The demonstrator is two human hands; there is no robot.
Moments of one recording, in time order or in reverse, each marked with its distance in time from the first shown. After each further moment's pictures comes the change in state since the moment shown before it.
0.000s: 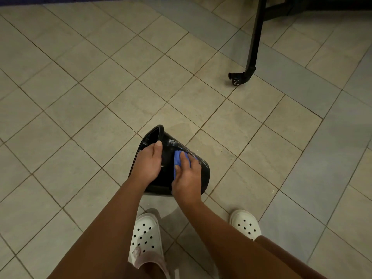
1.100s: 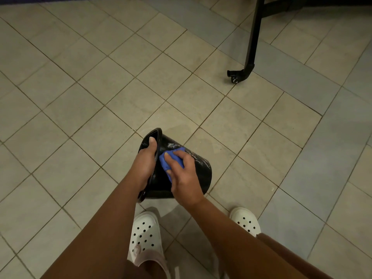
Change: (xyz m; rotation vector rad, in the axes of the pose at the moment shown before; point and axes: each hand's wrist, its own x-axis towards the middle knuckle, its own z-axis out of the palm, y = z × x) left_hand 0.001 -0.004 0.002 -0.422 -0.149 -0.247; right_hand 0.004 0.014 -0.002 0.066 -0.015 -0.437
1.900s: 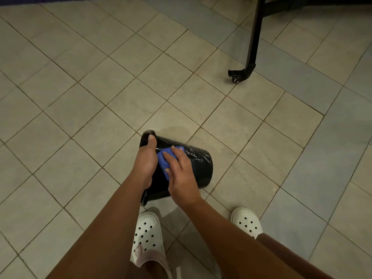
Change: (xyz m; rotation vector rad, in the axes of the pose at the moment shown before) left_hand 0.002 0.009 0.008 -0.147 0.120 -0.075; right_hand 0.000 -0.006 0.010 -0.011 -0.021 0.049
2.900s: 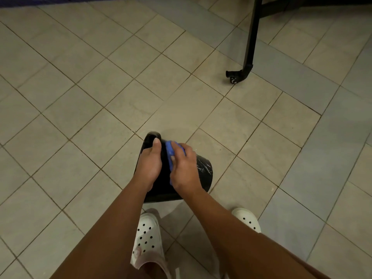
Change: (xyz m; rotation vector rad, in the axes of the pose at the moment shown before) left_hand -0.009 -0.003 0.006 0.218 0.004 0.146; right_hand 0.027 -0.008 -0.019 0.052 -0.042 0.229
